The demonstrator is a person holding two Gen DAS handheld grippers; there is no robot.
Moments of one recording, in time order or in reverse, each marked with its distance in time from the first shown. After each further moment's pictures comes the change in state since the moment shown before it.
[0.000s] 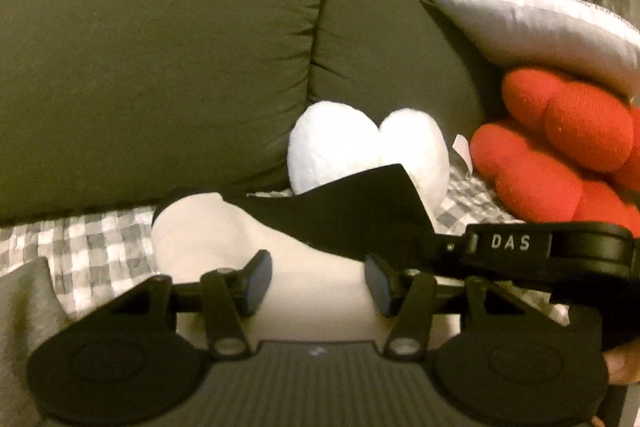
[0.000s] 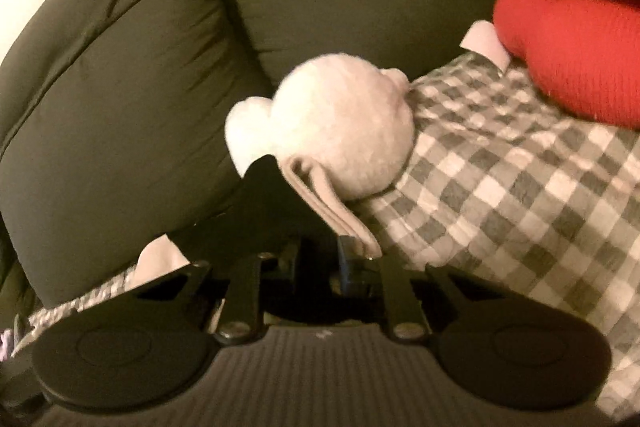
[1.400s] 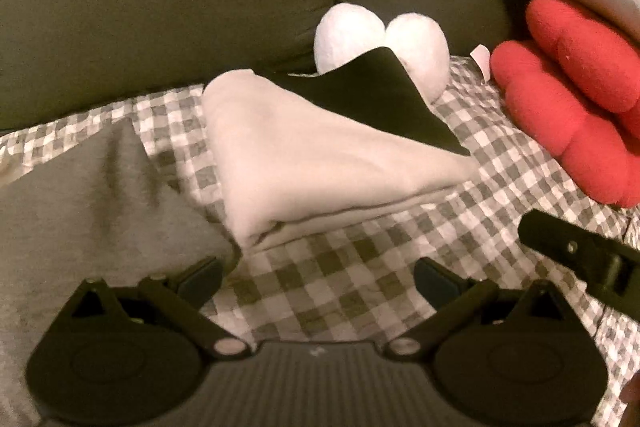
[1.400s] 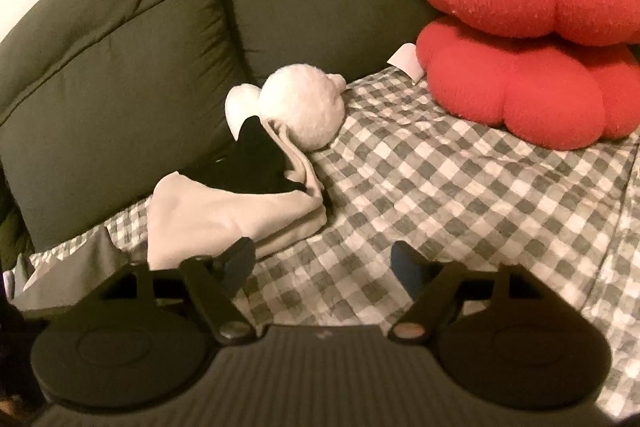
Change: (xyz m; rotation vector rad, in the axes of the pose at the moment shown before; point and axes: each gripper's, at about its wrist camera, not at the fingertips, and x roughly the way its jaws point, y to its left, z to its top) left arm -0.071 -0.043 -0.010 -0.090 0.361 0.158; right arm -0.143 0.029 -0.027 -0.069 0.055 -0.192
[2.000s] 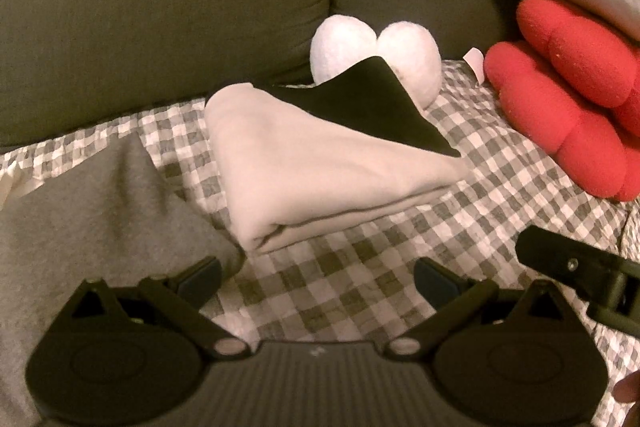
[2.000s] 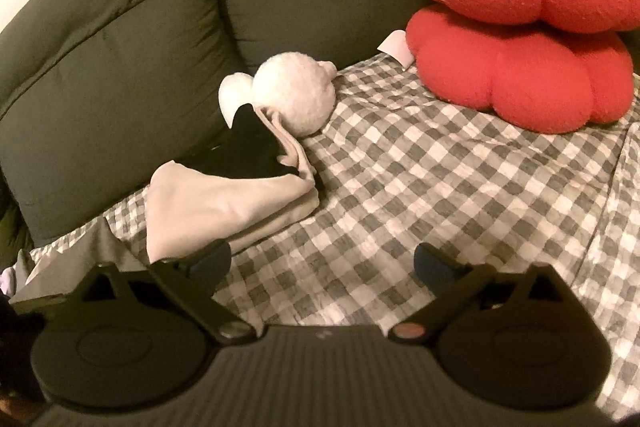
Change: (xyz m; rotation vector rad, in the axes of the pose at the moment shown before) left arm -0.010 -0.006 -0.004 0.036 -0.021 0.014; right arm -0.007 -0.001 0.000 0.027 0.042 -0.020
